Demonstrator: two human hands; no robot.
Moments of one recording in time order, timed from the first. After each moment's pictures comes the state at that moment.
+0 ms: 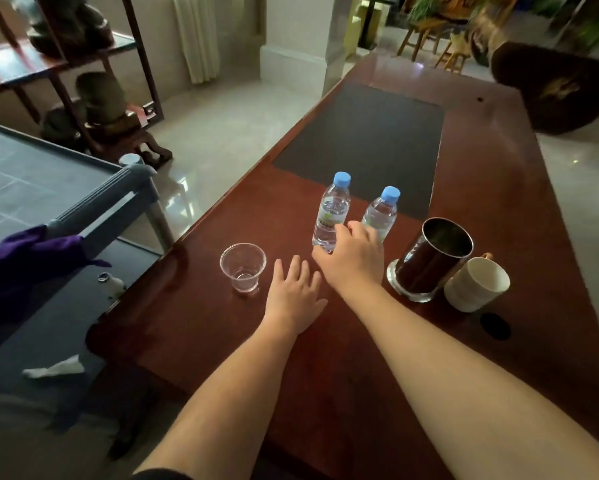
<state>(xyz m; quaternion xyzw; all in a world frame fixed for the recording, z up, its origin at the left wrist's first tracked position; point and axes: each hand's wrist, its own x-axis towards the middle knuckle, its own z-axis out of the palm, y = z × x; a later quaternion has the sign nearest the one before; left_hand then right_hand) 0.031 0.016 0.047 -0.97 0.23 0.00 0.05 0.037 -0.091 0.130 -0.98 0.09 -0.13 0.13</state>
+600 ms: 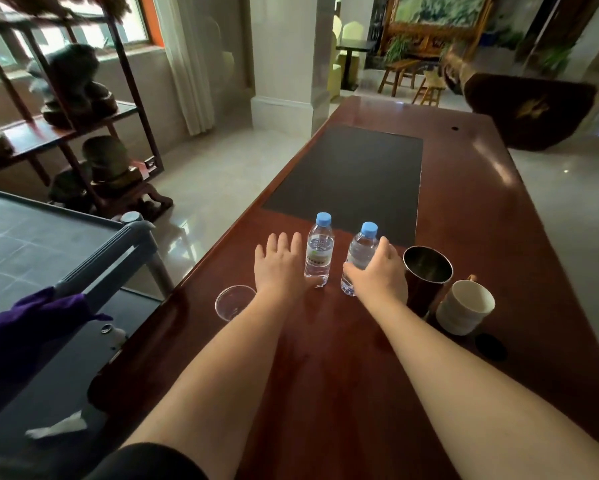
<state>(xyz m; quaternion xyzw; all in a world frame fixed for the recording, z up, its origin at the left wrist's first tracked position) 0.098 0.010 0.133 -0.99 0.12 -0.07 -0.06 0.048 -0.152 0.149 -0.92 0.23 -0.15 0.26</state>
